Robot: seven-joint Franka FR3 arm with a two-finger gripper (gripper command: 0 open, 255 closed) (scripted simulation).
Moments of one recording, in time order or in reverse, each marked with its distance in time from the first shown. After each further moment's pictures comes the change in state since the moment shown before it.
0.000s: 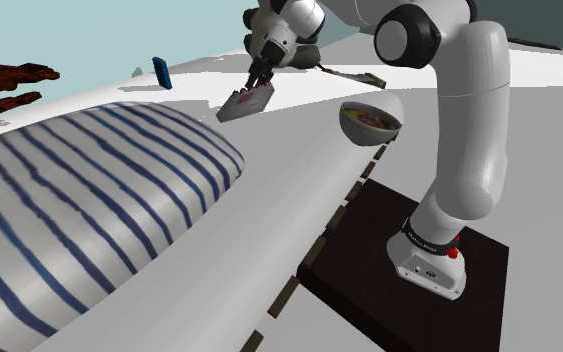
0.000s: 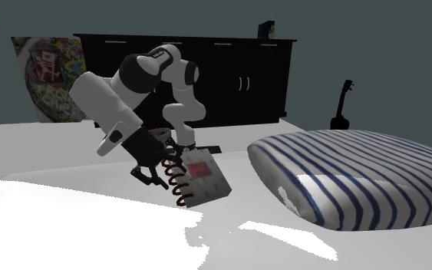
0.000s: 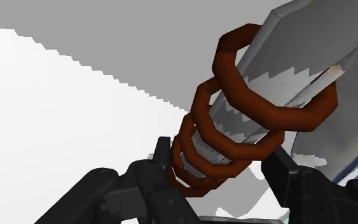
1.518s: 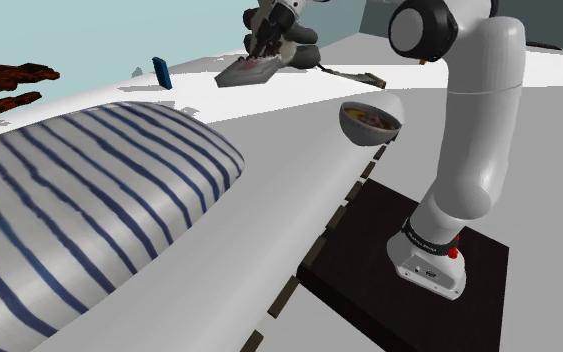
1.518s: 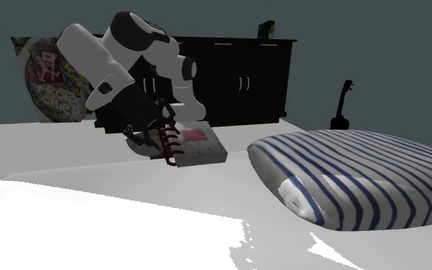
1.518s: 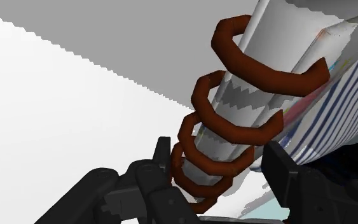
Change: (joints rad) arm -0.030 -0.086 -0.021 0.126 -0.039 -0.176 0.115
